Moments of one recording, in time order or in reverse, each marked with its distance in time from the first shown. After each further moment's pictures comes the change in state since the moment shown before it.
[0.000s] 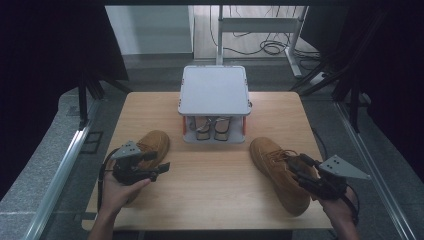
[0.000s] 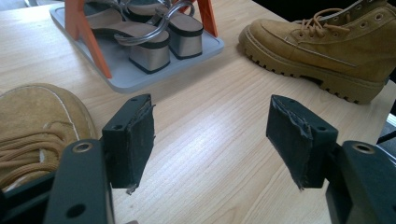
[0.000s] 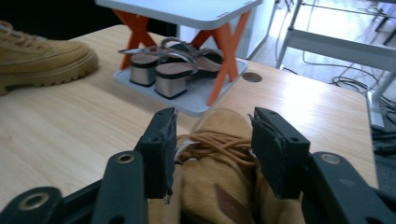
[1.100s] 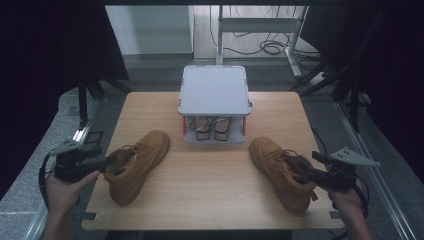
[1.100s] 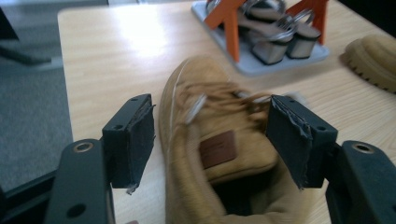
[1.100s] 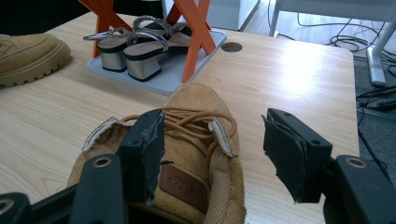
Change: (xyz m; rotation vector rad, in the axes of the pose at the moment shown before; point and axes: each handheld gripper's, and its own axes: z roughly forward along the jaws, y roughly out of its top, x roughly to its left) left arm 0.076 -0.023 -0.092 0.009 0.292 -0.165; right arm -0.041 -0.008 0.007 0.101 -0.019 0.118
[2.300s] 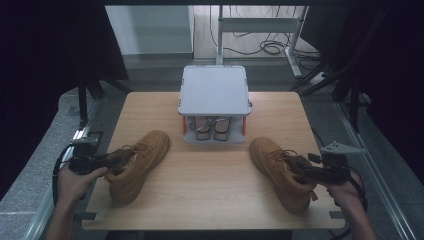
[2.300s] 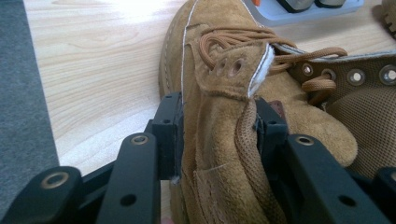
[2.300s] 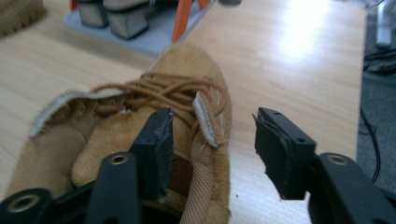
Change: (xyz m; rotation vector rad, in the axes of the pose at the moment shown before) left arm 0.023 -0.002 0.045 0.220 -0.051 -0.070; right arm -0.008 0.007 0.023 0.224 0.002 -0.018
